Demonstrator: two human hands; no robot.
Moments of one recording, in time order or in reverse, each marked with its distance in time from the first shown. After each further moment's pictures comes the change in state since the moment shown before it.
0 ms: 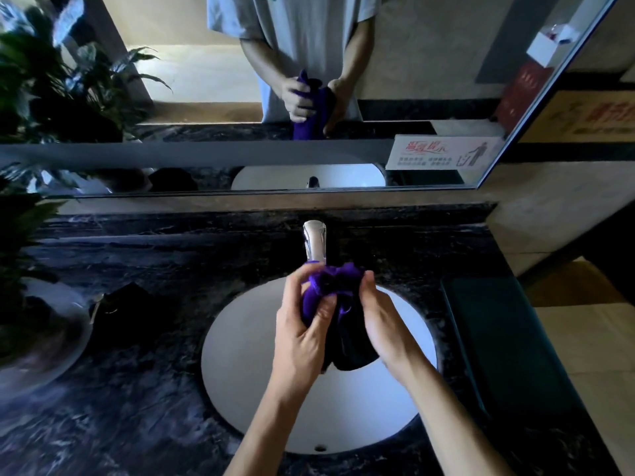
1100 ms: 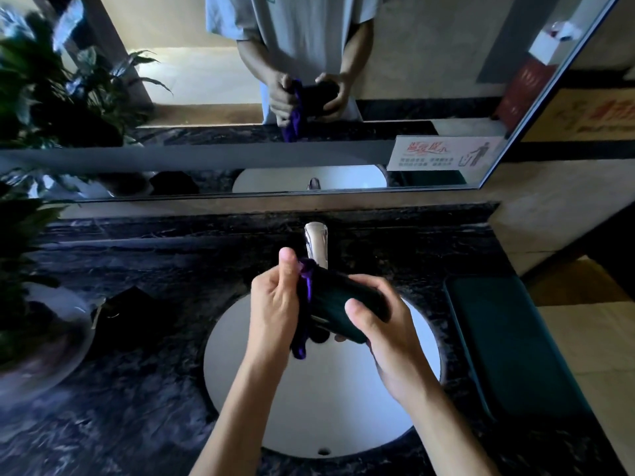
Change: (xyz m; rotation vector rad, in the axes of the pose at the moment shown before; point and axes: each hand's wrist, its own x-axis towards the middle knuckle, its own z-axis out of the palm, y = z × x) left_hand 0.037 0.031 -0.018 -0.079 0.040 -0.289; right_hand -0.023 -0.001 0.003 0.319 0.077 -0.136
